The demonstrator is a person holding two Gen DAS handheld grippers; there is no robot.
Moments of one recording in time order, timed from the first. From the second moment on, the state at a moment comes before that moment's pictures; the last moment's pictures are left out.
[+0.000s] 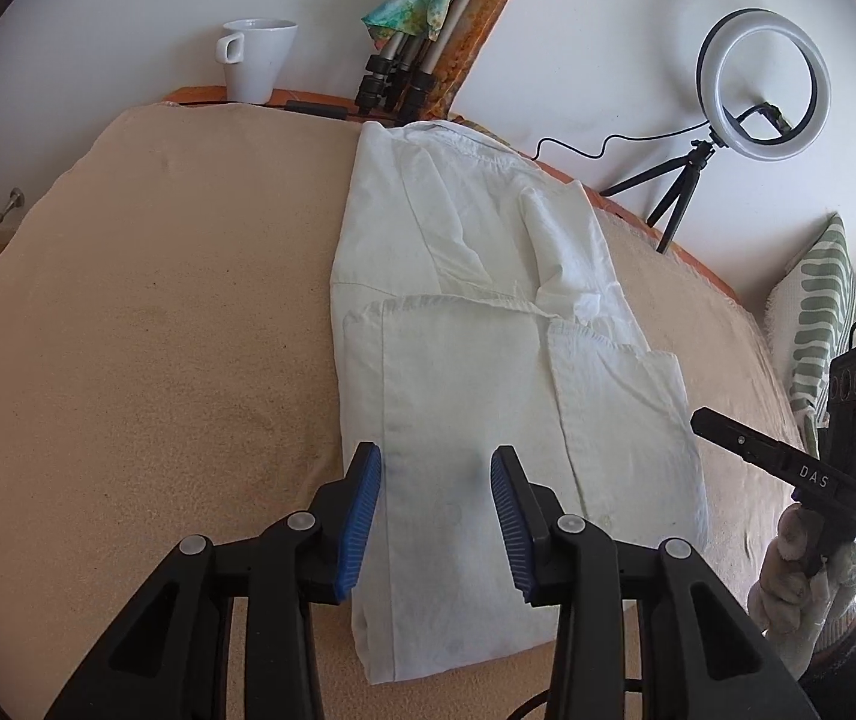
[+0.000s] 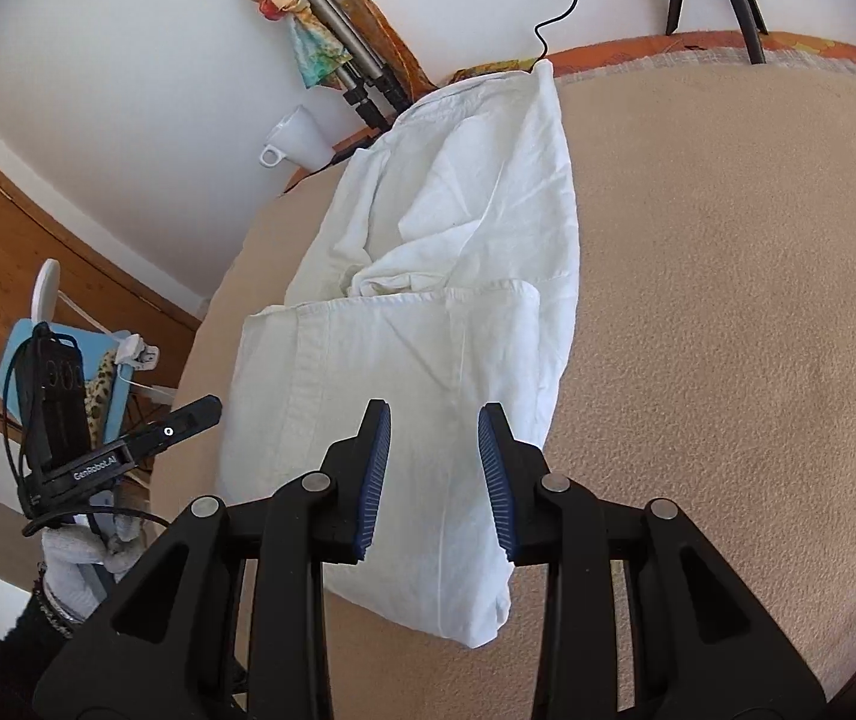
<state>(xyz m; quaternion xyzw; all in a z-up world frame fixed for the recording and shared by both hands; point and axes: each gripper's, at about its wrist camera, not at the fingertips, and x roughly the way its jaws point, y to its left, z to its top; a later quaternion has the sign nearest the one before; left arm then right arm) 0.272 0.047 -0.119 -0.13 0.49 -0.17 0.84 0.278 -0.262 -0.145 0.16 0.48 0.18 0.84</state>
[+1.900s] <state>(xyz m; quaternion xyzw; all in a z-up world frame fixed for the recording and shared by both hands) 0.495 0.034 -0.157 -0.10 0.49 -0.17 0.85 0.484 -0.308 -0.186 0.22 0.50 0.18 0.82</state>
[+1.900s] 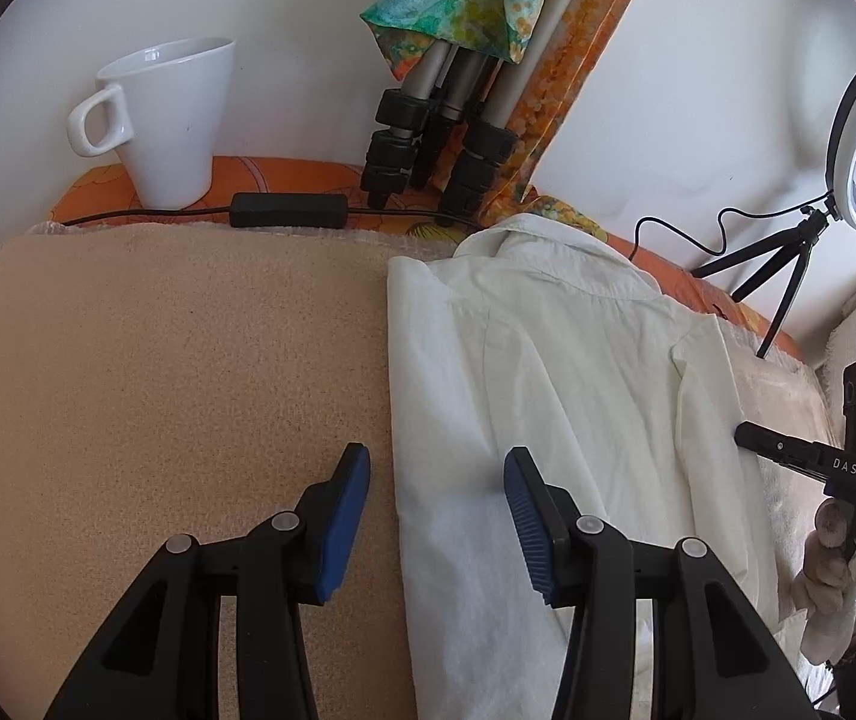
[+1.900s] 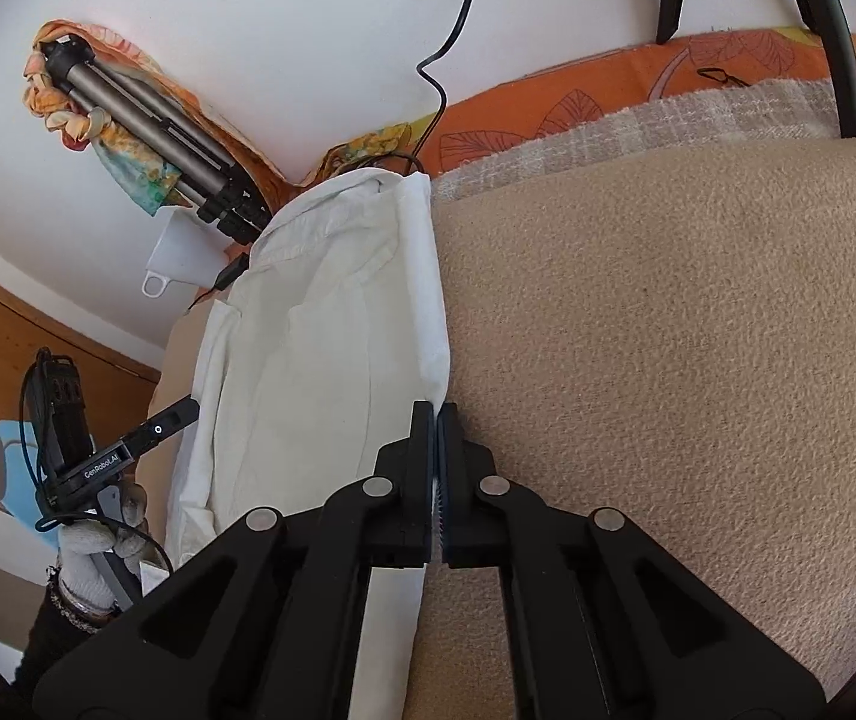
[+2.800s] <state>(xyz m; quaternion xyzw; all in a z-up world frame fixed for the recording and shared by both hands) 0.564 0.029 -0.165 -0.13 0.48 -0.19 0.84 0.549 -0.310 -0.181 0.21 0.49 0.19 0.82</state>
